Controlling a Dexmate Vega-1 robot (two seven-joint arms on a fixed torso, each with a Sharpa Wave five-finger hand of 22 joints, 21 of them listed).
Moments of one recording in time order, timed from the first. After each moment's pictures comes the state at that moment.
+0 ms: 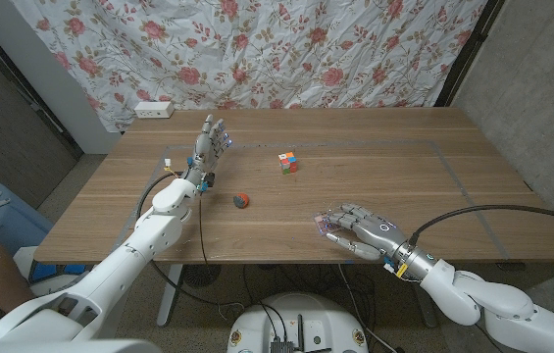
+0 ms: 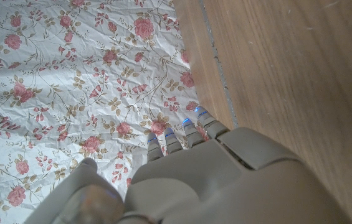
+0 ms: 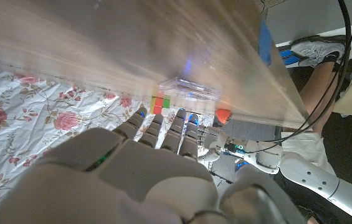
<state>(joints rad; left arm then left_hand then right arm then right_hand) 0.84 0.51 0.37 -1.30 -0.65 -0.29 -0.03 0.00 0.01 0.12 0.10 0.37 0.01 -0.21 0.19 0.19 -0.01 -0.16 0.20 0.19 0.03 -0.03 0.18 0.18 0.08 0.04 0.20 0.18 -1.35 -1.06 -0.52 -1.90 -0.75 0.14 -0.48 -0.03 0.06 0.28 0.19 0.21 0.25 -0.13 0.17 0.18 0.27 -0.13 0.19 0.19 -0.03 -0.04 0.28 0.31 0.05 -0.01 0.19 0.17</state>
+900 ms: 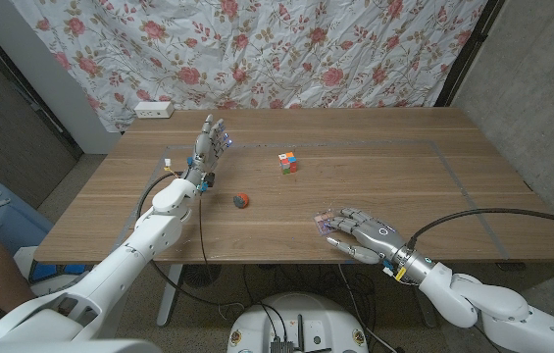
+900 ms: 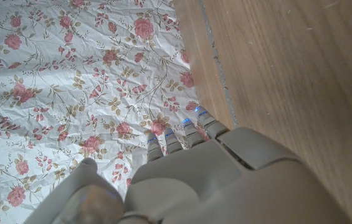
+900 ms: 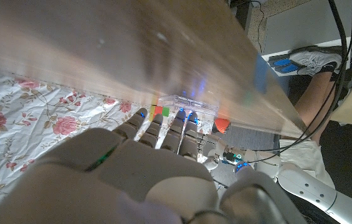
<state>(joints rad) 0.84 0.51 0.37 -1.30 -0.65 -0.29 -0.03 0.00 0.01 0.12 0.10 0.37 0.01 -0.21 0.19 0.19 -0.01 -0.16 0.20 0.19 0.03 -0.03 0.18 0.18 0.08 0.04 0.20 0.18 -1.31 -1.05 -0.57 -1.85 -0.77 0.13 -0.49 -0.03 0.06 0.25 0.20 0.22 0.28 -0.11 0.19 0.18 0.28 -0.14 0.19 0.19 -0.03 -0.04 0.28 0.32 0.05 -0.01 0.19 0.17</state>
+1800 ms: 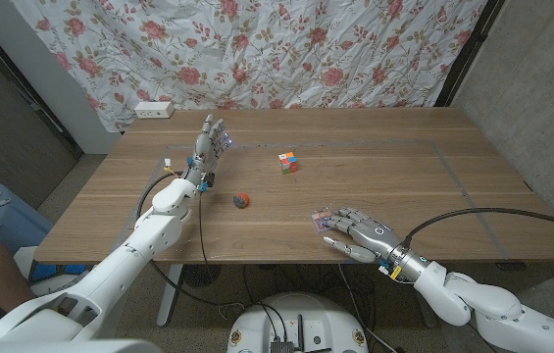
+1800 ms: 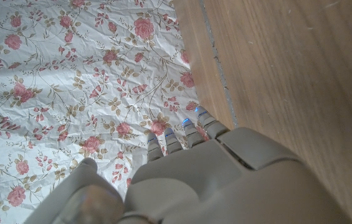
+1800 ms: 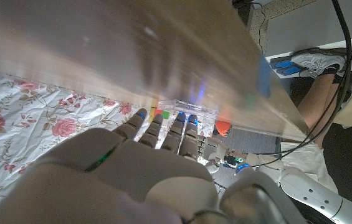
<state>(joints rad) 0.84 0.51 0.37 -1.30 -0.65 -0.29 -0.03 0.00 0.01 0.12 0.10 0.37 0.01 -0.21 0.19 0.19 -0.01 -0.16 0.20 0.19 0.03 -0.03 0.18 0.18 0.08 0.04 0.20 0.18 -1.29 -1.03 -0.60 -1.86 -0.78 0.10 -0.46 -0.03 0.06 0.23 0.20 0.23 0.35 -0.10 0.21 0.18 0.29 -0.14 0.19 0.18 -0.03 -0.04 0.28 0.32 0.04 -0.01 0.19 0.17</state>
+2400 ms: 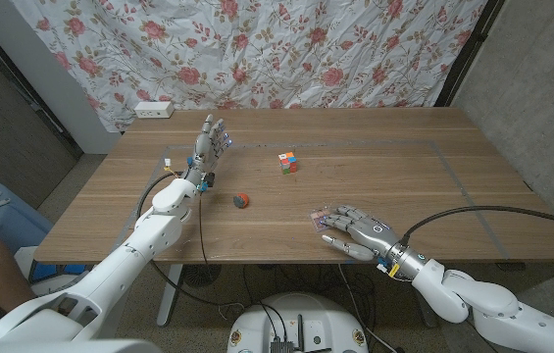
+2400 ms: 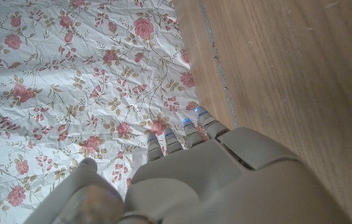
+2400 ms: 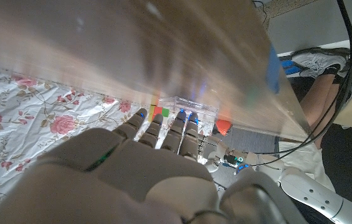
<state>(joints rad) 0.84 0.51 0.37 -1.30 -0.65 -0.29 -0.03 0.00 0.01 0.12 0.10 0.37 0.01 -0.21 0.19 0.19 -0.01 -0.16 0.20 0.19 0.03 -0.03 0.18 0.18 0.08 0.04 0.20 0.18 -1.27 -1.02 -0.61 -1.85 -0.79 0.10 -0.47 -0.03 0.06 0.21 0.20 0.23 0.36 -0.11 0.21 0.18 0.29 -0.14 0.19 0.19 -0.03 -0.03 0.28 0.32 0.04 -0.01 0.19 0.17</state>
